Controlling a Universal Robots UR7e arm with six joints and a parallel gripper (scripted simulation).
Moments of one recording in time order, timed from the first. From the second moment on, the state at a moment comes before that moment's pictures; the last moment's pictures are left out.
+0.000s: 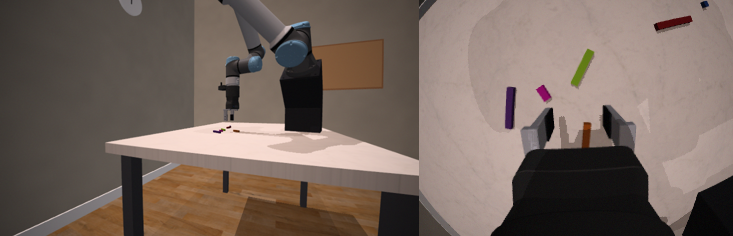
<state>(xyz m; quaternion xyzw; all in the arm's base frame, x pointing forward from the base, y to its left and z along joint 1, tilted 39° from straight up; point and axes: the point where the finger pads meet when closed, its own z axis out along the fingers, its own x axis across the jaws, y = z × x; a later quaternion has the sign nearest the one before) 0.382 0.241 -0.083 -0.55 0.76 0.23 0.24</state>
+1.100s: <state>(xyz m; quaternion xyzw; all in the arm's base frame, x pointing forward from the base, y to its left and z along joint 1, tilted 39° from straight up) 0.372 0.282 -0.051 -0.85 0.40 0.08 0.33</state>
